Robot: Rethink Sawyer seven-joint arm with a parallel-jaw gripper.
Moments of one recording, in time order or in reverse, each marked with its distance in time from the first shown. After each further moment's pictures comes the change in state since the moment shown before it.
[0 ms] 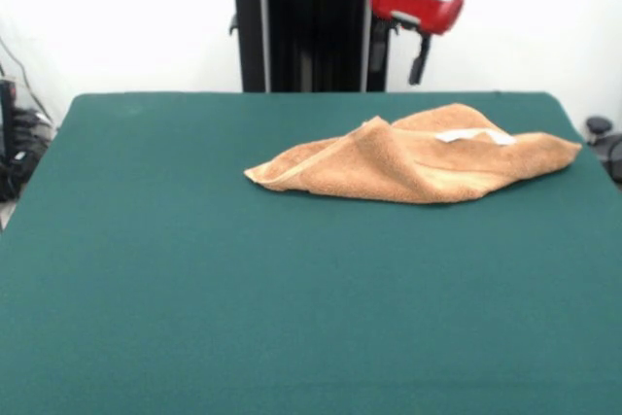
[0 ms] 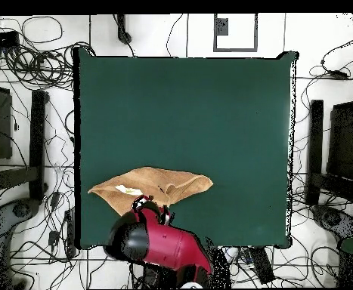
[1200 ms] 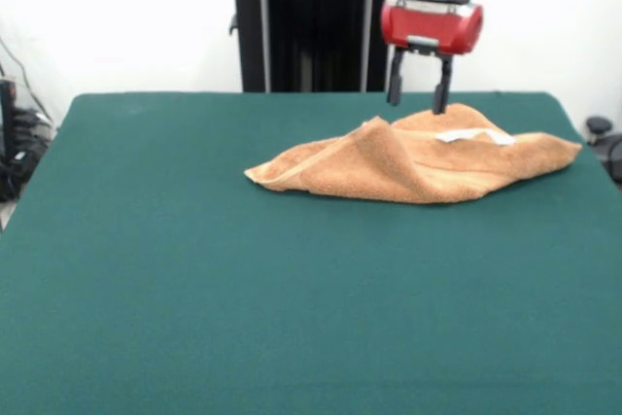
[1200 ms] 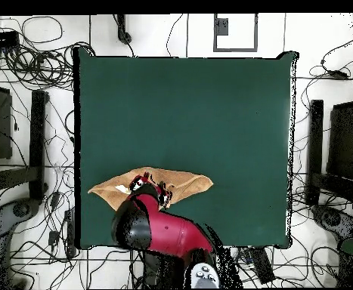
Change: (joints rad) arm -0.102 -0.006 0.157 0.001 -0.003 -0.175 0.000
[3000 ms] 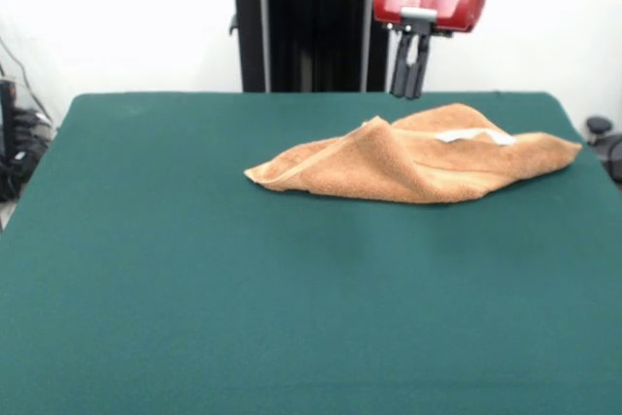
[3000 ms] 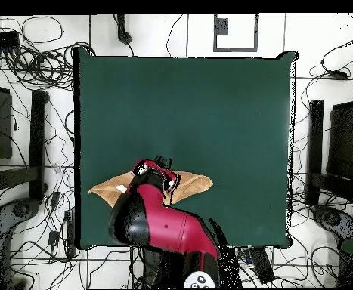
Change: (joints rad) arm 0.068 -0.033 -0.111 -0.102 -0.036 -0.082 0.000
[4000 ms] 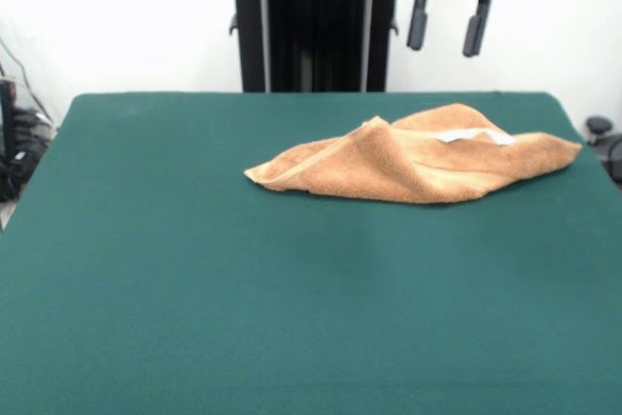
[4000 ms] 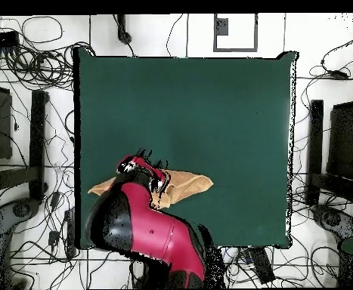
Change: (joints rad) arm 0.135 -0.068 -0.096 -0.037 0.169 0.143 0.000
